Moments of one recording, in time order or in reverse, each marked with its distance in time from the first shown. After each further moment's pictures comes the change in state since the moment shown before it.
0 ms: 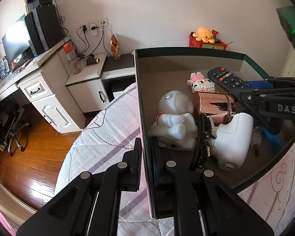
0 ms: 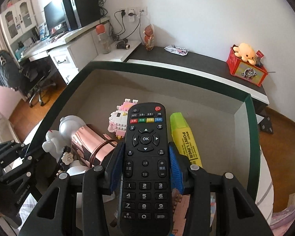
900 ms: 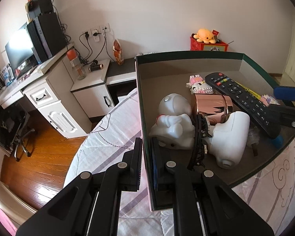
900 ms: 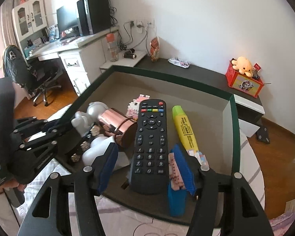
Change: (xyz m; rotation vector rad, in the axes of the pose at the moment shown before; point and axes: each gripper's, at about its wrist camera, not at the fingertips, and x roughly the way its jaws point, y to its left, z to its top) left arm -0.015 -0.006 -0.001 0.041 -0.033 0.050; right arm -0.060 0.020 -0.040 -0.050 -0.092 0.019
